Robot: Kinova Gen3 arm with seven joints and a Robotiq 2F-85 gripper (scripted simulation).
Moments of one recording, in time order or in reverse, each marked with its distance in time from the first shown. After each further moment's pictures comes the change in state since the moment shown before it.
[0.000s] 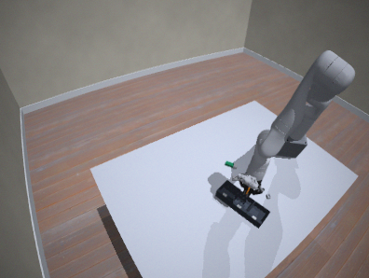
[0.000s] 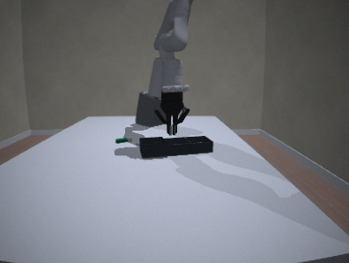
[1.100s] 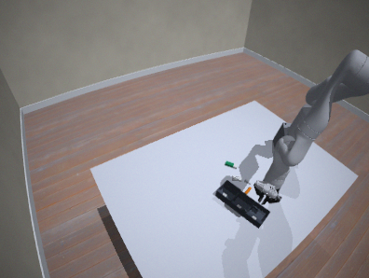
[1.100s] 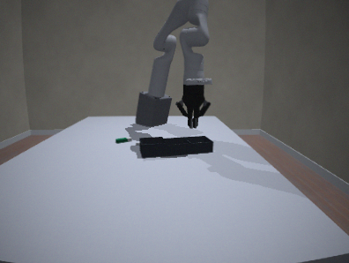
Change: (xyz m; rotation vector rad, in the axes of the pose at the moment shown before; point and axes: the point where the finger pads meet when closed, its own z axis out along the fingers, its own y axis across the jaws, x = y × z) arm 0.004 -0.078 -0.022 -0.002 0.010 0.011
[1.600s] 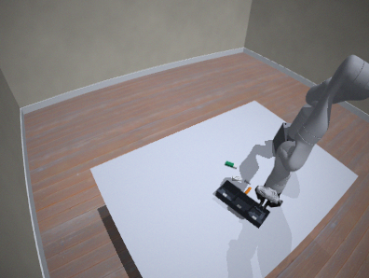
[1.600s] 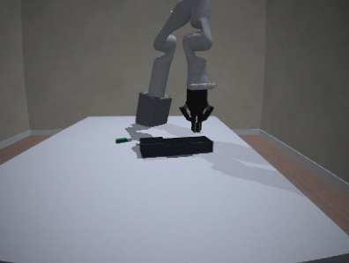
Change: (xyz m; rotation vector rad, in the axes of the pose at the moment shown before) arm 0.003 -0.013 0.016 0.005 0.007 -0.026
